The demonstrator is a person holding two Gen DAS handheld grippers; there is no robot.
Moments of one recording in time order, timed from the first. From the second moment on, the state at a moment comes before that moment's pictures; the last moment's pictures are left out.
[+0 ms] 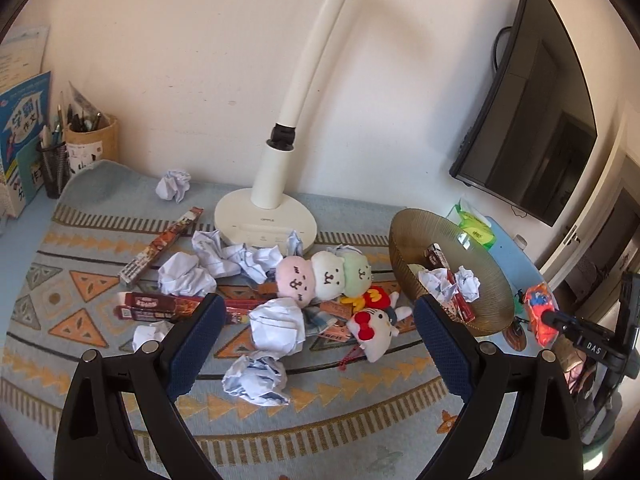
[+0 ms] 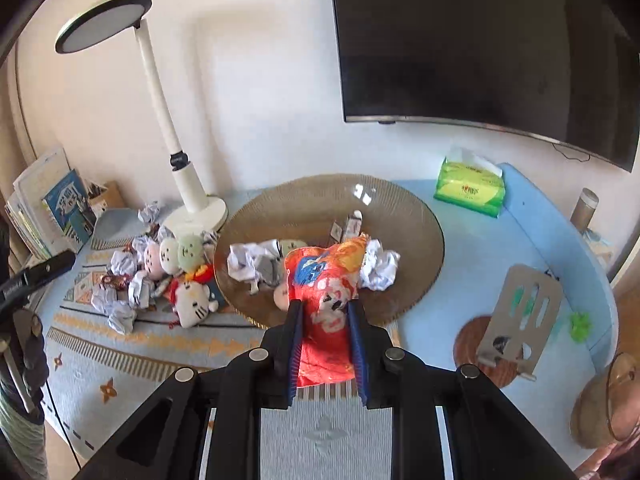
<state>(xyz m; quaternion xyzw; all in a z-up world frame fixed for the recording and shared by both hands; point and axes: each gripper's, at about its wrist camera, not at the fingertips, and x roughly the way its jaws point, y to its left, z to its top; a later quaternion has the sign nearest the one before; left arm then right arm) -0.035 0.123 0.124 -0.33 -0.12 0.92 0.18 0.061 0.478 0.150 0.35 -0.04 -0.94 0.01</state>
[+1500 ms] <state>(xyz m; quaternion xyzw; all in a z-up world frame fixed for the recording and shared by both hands) 0.009 0.030 0.005 -0.42 -0.10 0.90 0.01 0.013 0.293 0.008 0.46 -0.03 -0.88 0.09</state>
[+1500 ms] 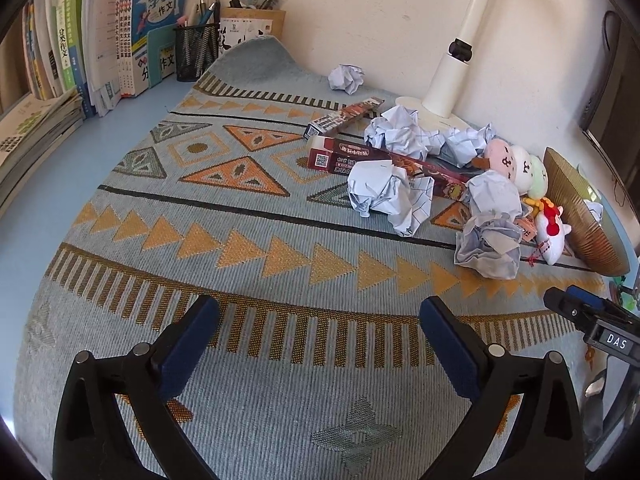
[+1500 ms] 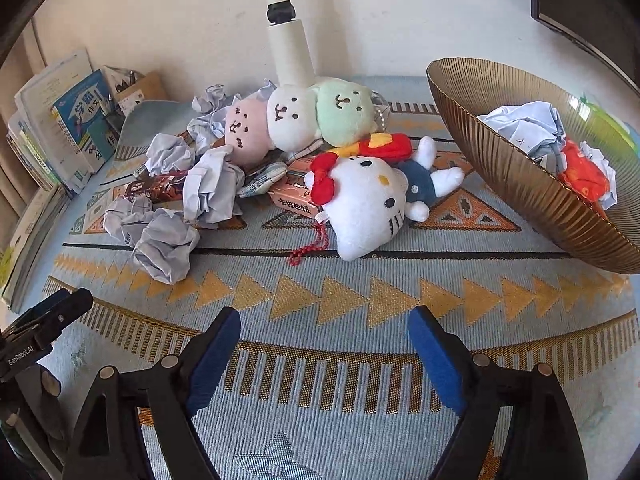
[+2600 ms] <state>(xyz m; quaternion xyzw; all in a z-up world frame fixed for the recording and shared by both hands) -0.078 0.031 0.012 -0.43 -0.19 0.88 0.10 0.008 0.213 0.025 0.45 -0.02 -0.87 0.20</state>
